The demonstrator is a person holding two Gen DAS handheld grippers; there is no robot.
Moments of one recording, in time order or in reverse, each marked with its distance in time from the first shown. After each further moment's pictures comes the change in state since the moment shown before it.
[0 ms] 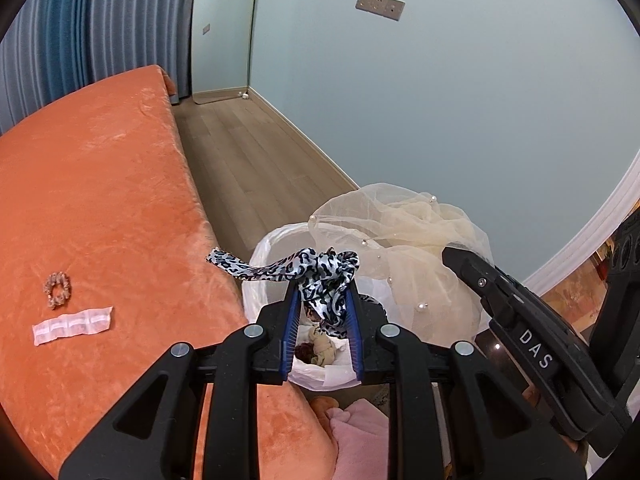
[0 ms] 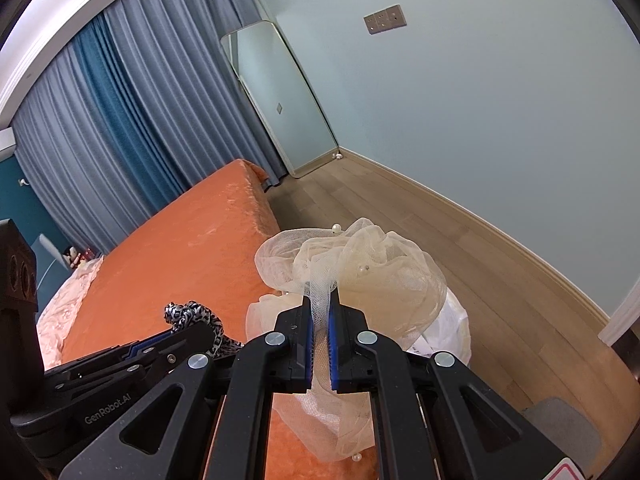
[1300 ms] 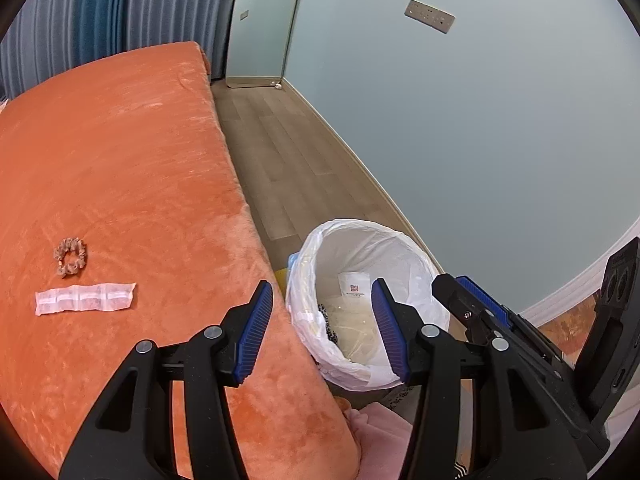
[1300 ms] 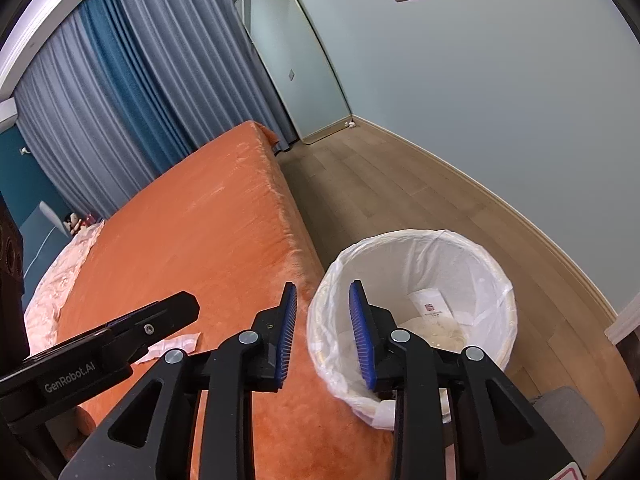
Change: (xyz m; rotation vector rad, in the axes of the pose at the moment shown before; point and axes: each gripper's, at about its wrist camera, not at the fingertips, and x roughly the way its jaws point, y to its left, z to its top) left arm -0.005 0.070 -0.014 -0.145 -0.007 0.042; right arm 0.044 0.045 -0.032 -0.056 0.110 0.022
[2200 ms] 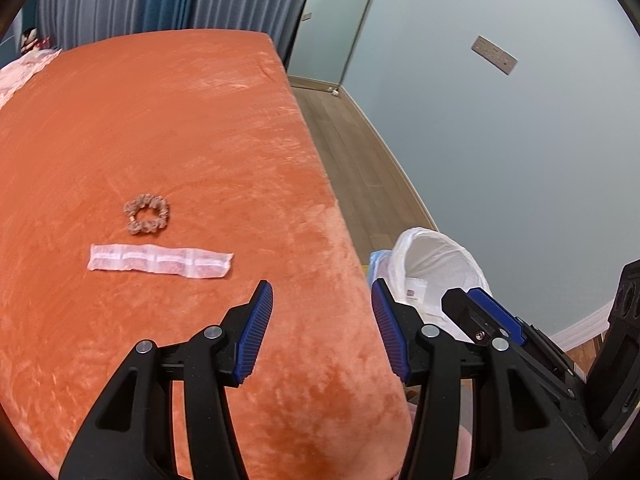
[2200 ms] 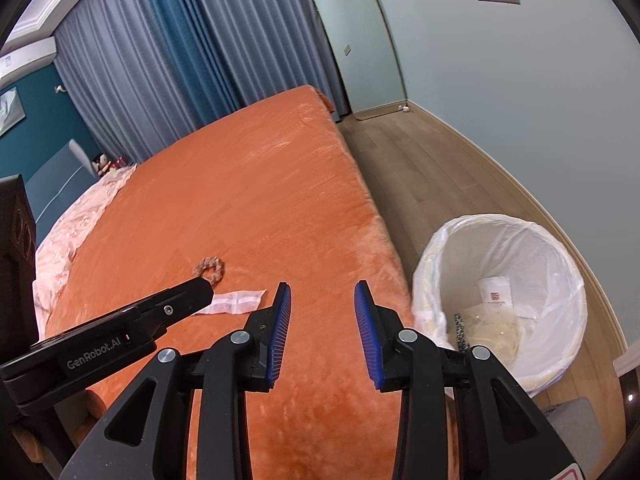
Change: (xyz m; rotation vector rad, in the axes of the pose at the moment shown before) left arm -0.042 0.116 -0.028 -0.178 -0.032 0.088; right arm 0.021 0.118 -0.038 -0.183 0.099 0.073
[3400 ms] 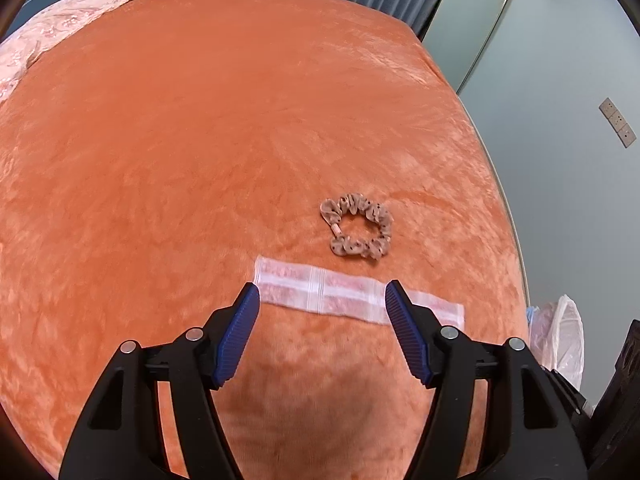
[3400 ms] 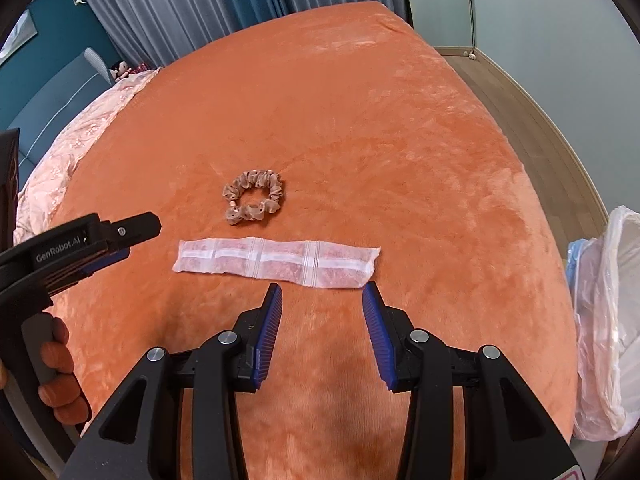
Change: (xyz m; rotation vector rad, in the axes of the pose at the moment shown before) left arm 0.054 0.233 0.030 -0.267 0.060 0.231; right arm 0.185 0.117 -0.029 -0.164 0.286 0.064
